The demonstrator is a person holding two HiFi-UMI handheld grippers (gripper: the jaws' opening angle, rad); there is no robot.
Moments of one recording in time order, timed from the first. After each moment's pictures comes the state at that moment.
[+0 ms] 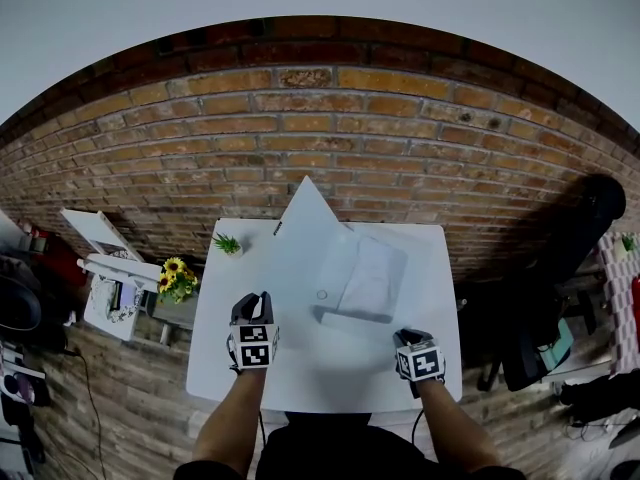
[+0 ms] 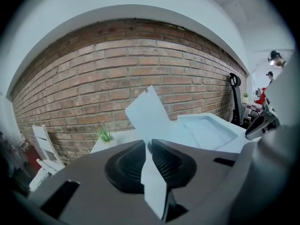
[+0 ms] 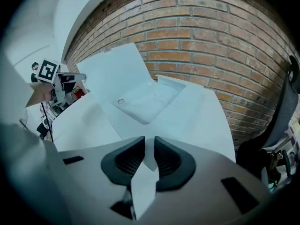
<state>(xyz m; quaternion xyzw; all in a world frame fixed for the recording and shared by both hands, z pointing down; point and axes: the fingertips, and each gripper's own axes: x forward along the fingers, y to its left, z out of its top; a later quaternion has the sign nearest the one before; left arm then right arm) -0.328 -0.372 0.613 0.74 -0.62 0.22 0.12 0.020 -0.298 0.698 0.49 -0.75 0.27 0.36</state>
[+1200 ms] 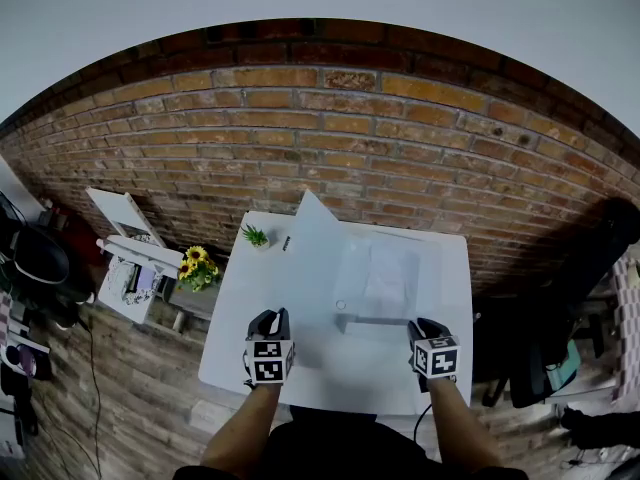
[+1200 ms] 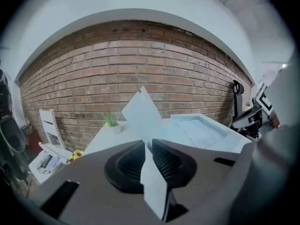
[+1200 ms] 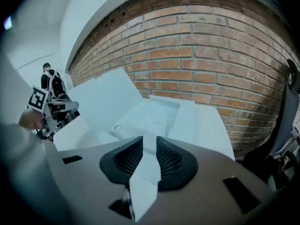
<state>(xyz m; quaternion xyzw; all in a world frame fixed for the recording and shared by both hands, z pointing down) -0.338 -0.316 0.626 0.73 -0.63 0.19 0.17 -0.005 -0.333 0.652 0.50 -0.78 0.23 0.29</state>
